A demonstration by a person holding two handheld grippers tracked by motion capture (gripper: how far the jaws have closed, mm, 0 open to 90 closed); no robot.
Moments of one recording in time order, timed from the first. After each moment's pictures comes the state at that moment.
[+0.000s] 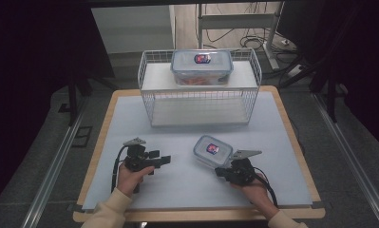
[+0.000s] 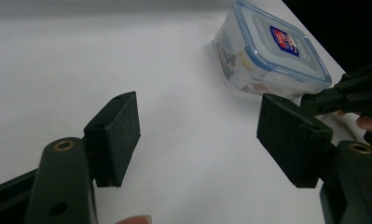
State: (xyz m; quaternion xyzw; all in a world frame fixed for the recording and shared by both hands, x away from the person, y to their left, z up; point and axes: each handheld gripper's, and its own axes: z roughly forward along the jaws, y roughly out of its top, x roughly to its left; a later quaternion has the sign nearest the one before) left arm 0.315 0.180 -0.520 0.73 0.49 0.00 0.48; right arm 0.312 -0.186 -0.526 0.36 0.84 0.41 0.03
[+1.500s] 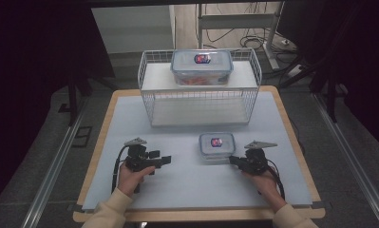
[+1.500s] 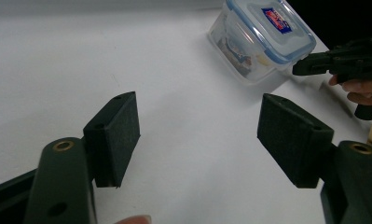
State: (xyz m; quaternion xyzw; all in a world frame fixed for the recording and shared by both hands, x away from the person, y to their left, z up) left arm 0.315 0.178 -0.520 0.73 0.49 0.00 0.48; right arm 0.342 -0.225 -0.526 0.43 0.80 0.42 0.07
